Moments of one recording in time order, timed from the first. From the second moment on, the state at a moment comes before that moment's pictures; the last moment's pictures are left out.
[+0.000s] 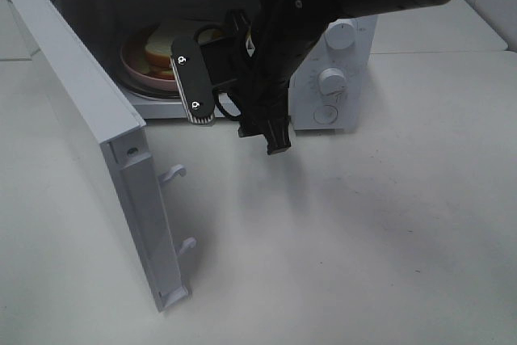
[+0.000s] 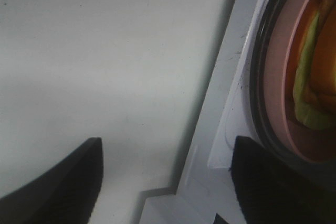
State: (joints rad) left arm 0.05 0.00 -0.49 -0.10 1.04 0.05; right arm 0.72 1.97 -1.41 -0.28 0.49 -1.02
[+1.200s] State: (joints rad) left arm 0.05 0.00 -0.49 -0.10 1.04 0.05; right arm 0.72 2.11 -1.56 -0.28 0.45 -1.02
